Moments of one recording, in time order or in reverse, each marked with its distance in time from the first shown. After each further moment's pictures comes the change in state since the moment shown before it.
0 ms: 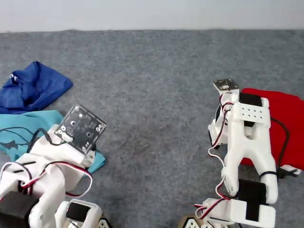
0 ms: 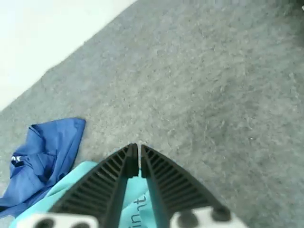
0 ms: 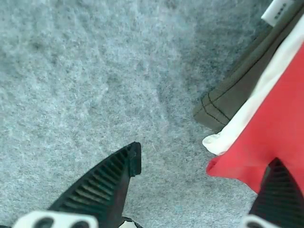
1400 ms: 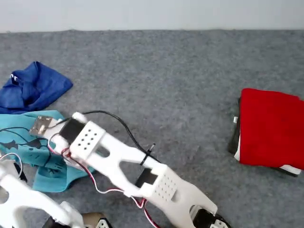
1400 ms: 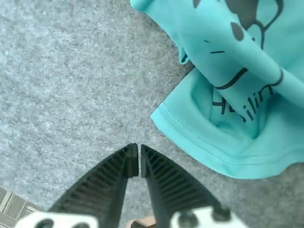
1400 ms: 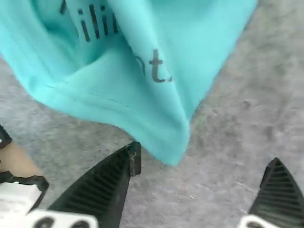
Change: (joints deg) left arm -69.0 31.2 26.7 -14.8 2.6; right arm -71.0 54.7 -76.0 16.4 -9.4
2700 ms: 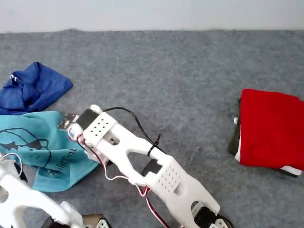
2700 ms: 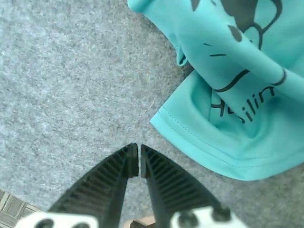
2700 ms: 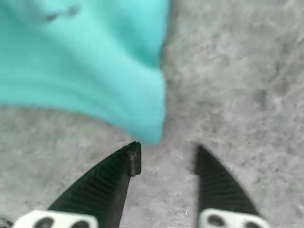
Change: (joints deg) left arm 0.0 0.5 0.0 0.0 0.0; right arm 6.8 -0.9 10.9 0.2 3.8
